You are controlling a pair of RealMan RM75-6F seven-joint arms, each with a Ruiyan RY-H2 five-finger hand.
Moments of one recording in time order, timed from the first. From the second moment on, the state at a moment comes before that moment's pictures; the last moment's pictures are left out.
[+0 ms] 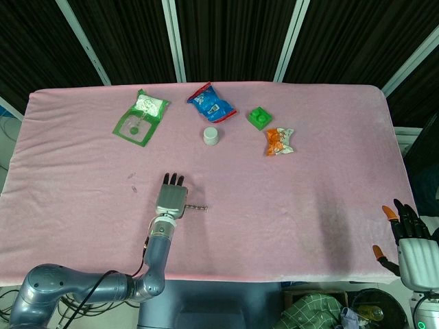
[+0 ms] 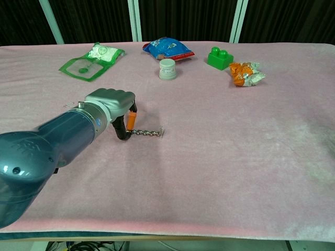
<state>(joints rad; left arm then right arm) -0.97 -1.96 -0.28 -1.34 0.46 1.19 1.02 0.00 -1.18 0.06 -1.59 -1.58 1.62 -0.10</state>
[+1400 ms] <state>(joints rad) -0.98 -1.75 -0.19 -1.49 0.68 1.29 1.19 -0.01 -1.18 0.06 -1.60 -1.59 1.64 -0.09</state>
